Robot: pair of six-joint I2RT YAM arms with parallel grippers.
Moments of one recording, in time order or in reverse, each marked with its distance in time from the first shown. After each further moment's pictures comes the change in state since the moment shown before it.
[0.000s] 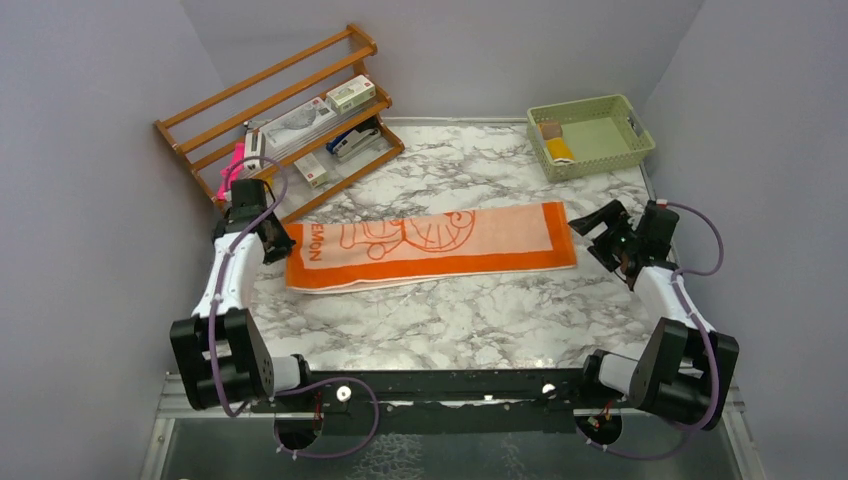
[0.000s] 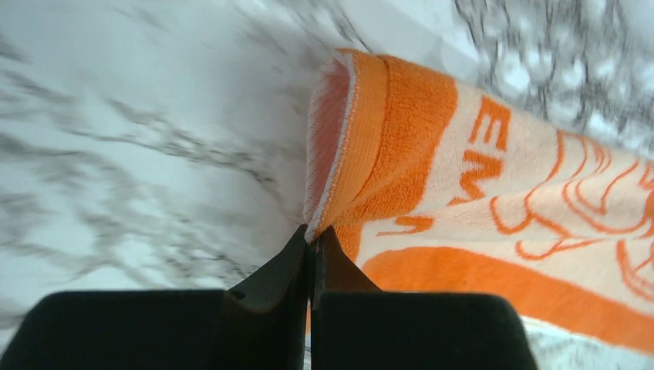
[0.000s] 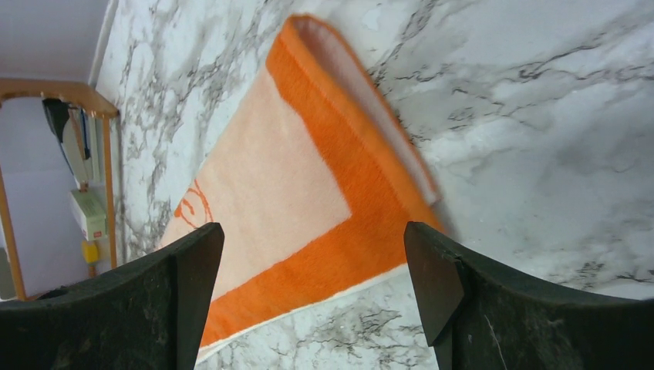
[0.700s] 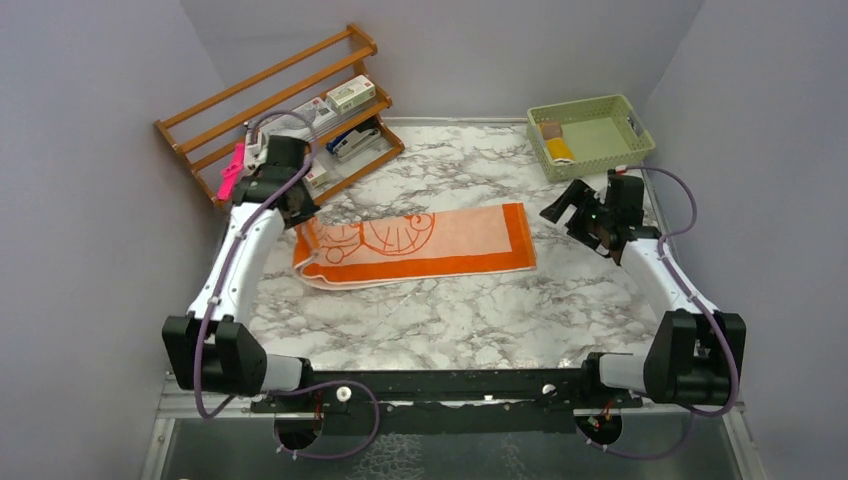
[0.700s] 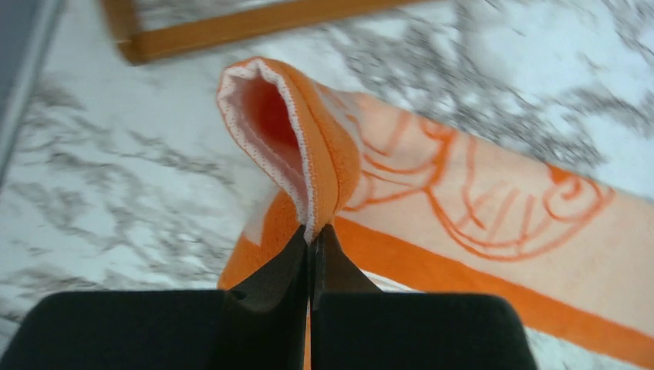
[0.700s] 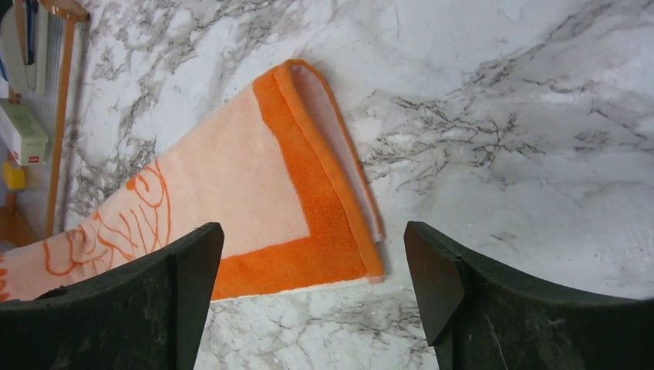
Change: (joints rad) left arm -0.203 -0.060 0.353 -0.278 -0.341 -0.130; right arm 0.283 0.069 0.199 -0.167 0.130 -0.100
